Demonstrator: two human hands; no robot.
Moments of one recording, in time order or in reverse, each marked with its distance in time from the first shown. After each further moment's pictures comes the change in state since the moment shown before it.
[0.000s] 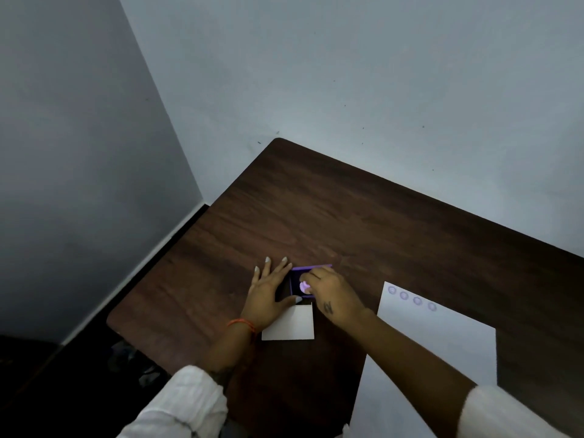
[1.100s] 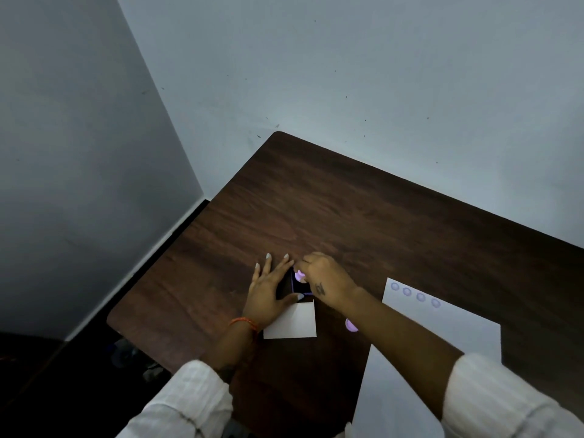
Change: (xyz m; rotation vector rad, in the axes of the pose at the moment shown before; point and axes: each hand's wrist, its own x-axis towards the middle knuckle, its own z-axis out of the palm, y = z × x) left_hand 0.000 -0.002 0.002 0.020 0.018 0.022; right_hand 0.027 -0.009 -0.018 -0.028 -0.070 -0.039
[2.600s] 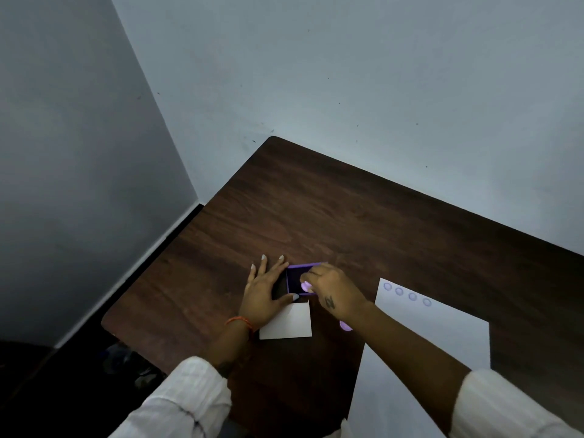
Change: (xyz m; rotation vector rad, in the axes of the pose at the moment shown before) left_hand 0.000 0.002 -0.001 -0.009 0.000 -0.017; right_hand -0.032 0.003 -0.004 0.047 -0.083 0.114
